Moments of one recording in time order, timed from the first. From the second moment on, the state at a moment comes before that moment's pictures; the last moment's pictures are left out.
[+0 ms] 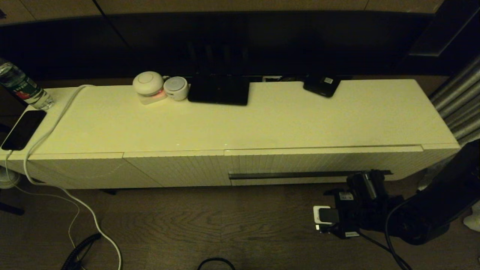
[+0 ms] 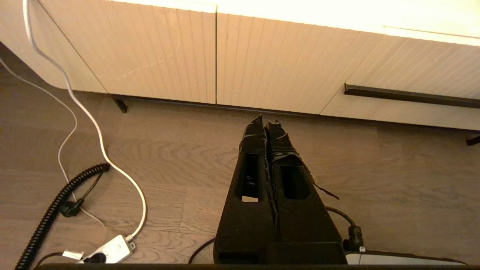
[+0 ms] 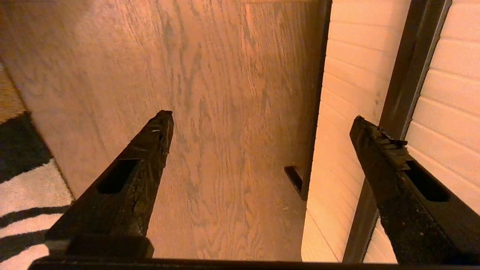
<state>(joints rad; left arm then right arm) 0.00 0.00 0.00 -0.04 0.02 -0.14 0.28 2.08 -0.70 -0.61 0.01 -1.31</state>
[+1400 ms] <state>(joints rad) 0.00 0.00 0.00 -0.04 0.02 -0.14 0.23 2.23 -0.87 -0.69 0.01 -1.33</state>
